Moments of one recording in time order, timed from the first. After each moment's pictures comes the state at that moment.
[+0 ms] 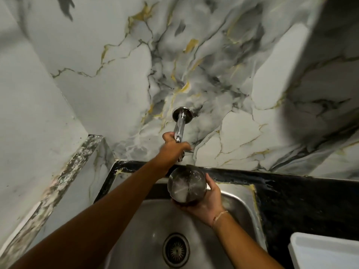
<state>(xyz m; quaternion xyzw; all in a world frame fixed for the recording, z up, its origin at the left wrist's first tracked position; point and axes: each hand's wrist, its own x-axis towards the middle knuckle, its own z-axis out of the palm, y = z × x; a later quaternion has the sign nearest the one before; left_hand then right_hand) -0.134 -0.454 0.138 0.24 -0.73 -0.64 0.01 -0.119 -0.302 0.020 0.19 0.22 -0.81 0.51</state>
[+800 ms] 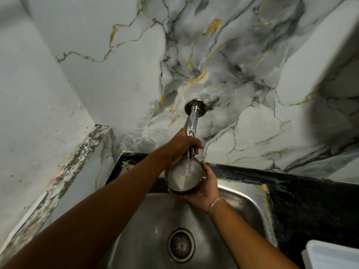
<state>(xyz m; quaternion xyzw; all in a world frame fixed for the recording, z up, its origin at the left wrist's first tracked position) -0.151 -0.471 0.134 0.18 -0.67 -0.72 -0.06 -0.141 -0.348 0.010 0.15 0.19 -0.80 0.55</state>
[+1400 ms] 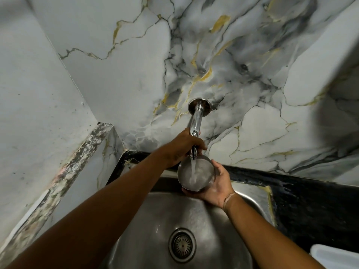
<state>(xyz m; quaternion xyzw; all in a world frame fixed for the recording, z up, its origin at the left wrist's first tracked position) -0.153 -0.475 0.131 0.16 -0.64 -0.75 -0.07 -0.173 -0.325 0.000 0.15 0.26 -0.78 0.55</state>
